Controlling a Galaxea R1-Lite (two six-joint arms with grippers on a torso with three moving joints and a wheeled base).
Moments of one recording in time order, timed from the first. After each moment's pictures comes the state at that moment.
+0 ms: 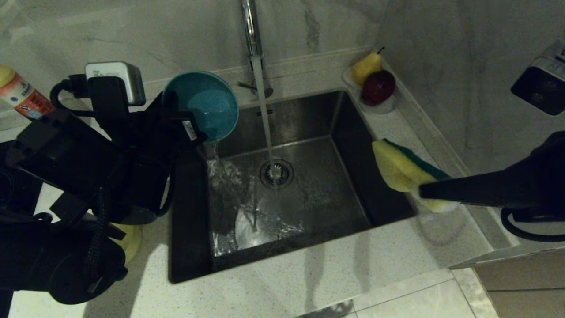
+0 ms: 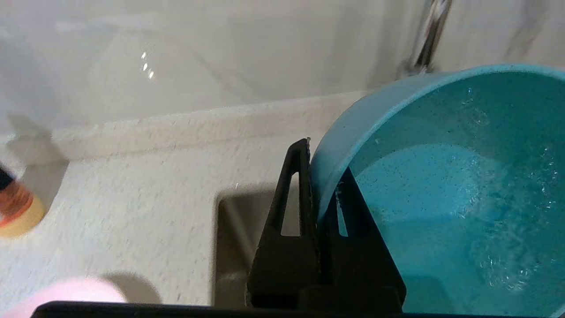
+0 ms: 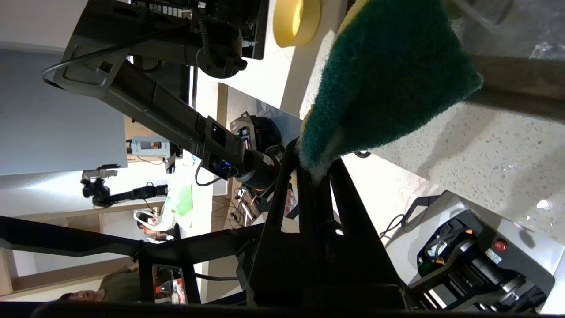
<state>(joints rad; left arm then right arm) -0.49 1.72 -0.74 -1.52 0.53 0.31 0.55 1.24 -1.18 0.23 0.64 0.52</state>
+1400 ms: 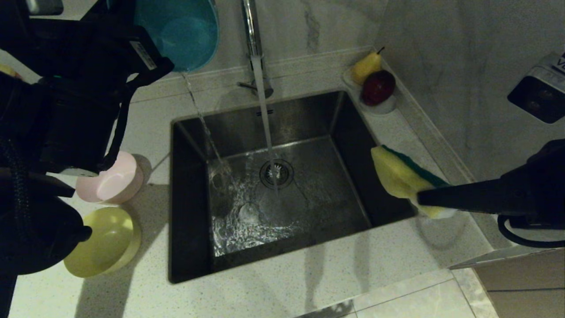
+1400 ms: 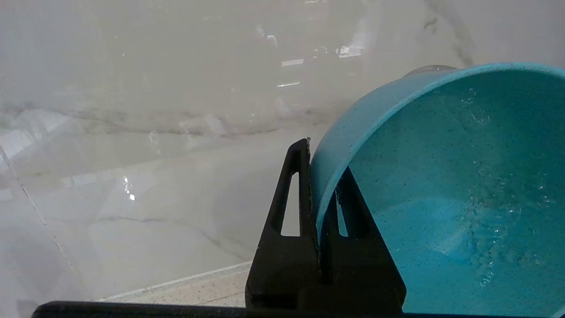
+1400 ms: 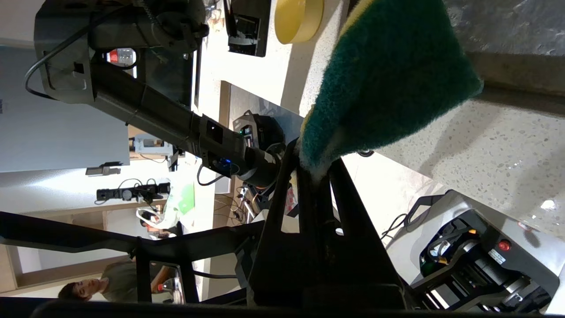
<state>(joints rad) -0.47 1.60 -0.91 -1.52 0.28 0.47 0.55 1.24 -1.14 0.20 0.65 0.52</state>
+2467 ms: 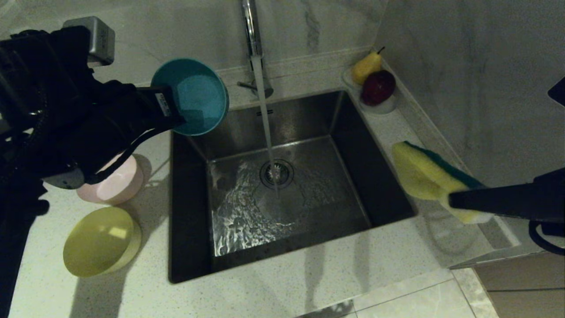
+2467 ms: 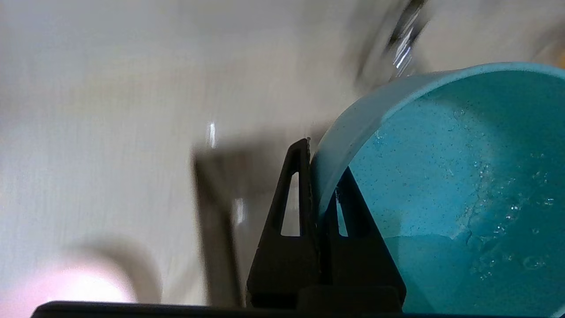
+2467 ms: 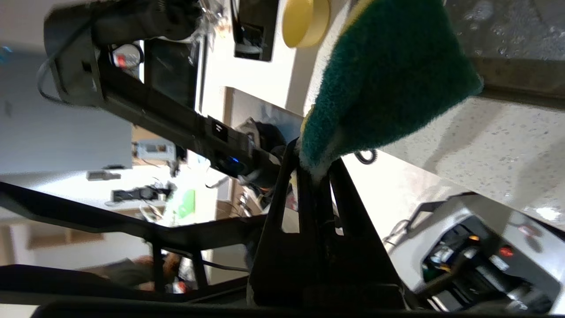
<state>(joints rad) -0.37 1.52 -1.02 -0.64 0.33 -0.01 0.54 1.16 -1.11 0.20 0.65 0.55</state>
